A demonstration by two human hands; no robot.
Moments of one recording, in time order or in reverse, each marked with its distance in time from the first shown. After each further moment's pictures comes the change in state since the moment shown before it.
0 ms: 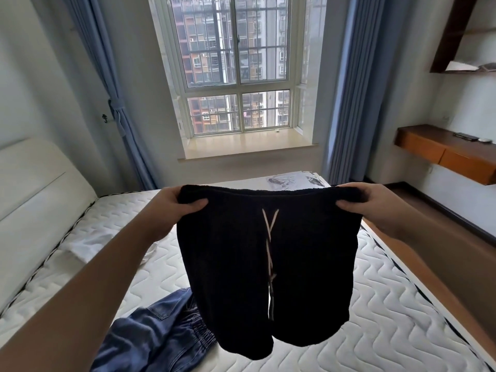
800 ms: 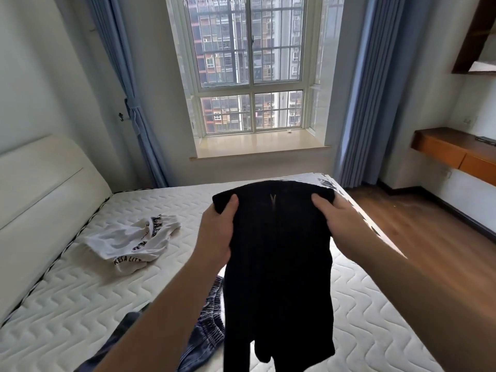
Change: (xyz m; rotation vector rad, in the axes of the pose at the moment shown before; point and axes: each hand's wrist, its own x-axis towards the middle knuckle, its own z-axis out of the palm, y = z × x) left_hand -0.017 -0.012 0.099 -0.497 0.401 -0.091; right_hand 0.001 -0.026 0.120 0.399 0.206 0.093
